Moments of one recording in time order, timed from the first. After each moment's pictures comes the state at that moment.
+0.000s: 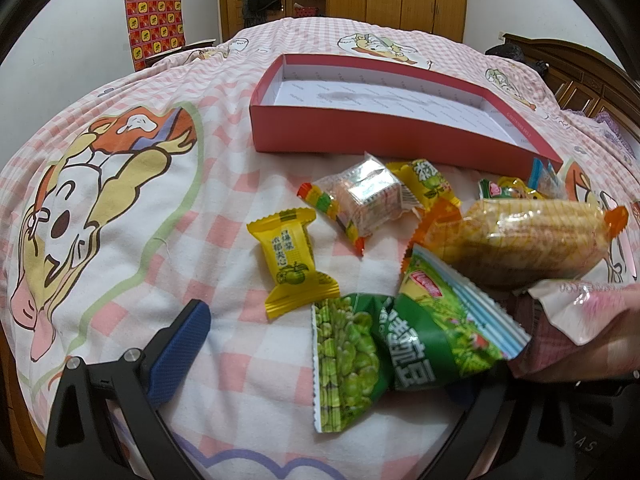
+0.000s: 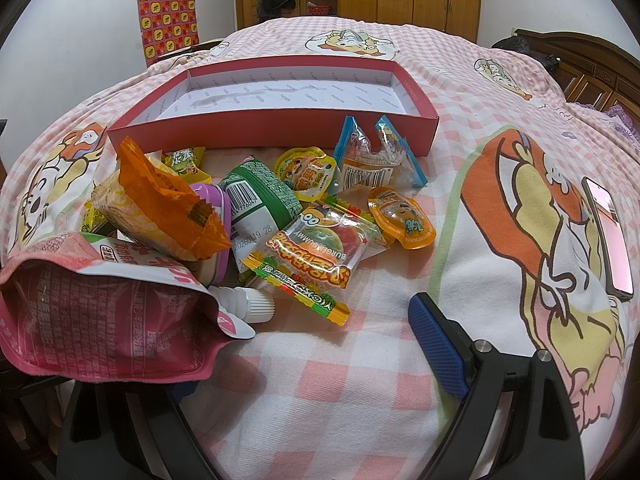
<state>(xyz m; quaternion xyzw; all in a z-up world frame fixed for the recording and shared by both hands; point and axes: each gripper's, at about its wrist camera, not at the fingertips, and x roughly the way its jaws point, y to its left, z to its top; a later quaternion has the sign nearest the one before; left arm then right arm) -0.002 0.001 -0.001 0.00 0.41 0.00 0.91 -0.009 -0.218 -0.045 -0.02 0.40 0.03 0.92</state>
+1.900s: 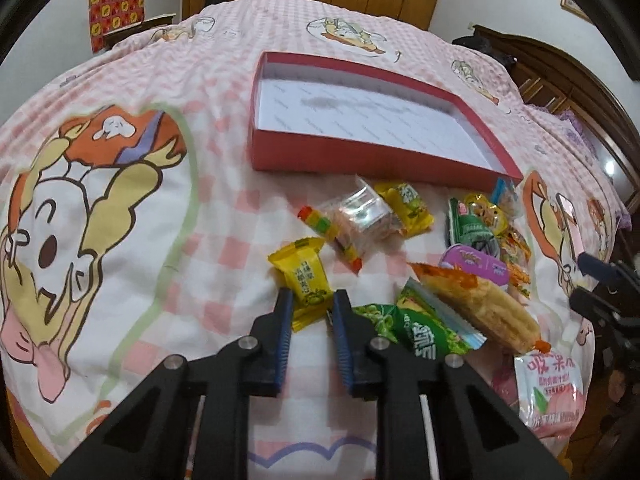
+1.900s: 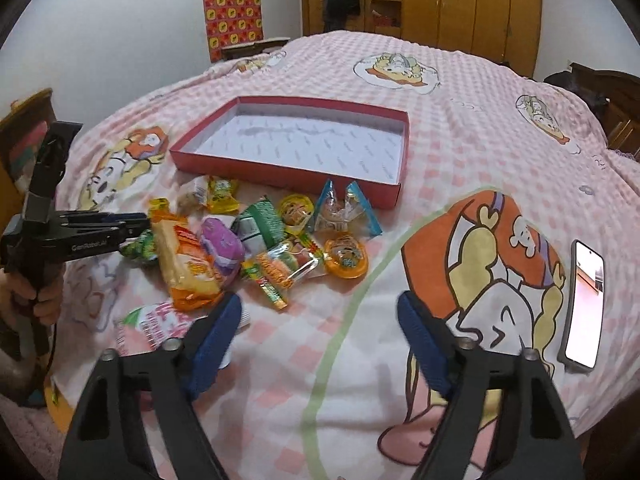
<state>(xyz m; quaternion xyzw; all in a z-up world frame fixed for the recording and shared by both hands) 0.010 0.037 0.029 -0.04 0.46 -0.10 0.88 -0.026 -0.278 0.026 -0.06 0.40 0.15 0.90</state>
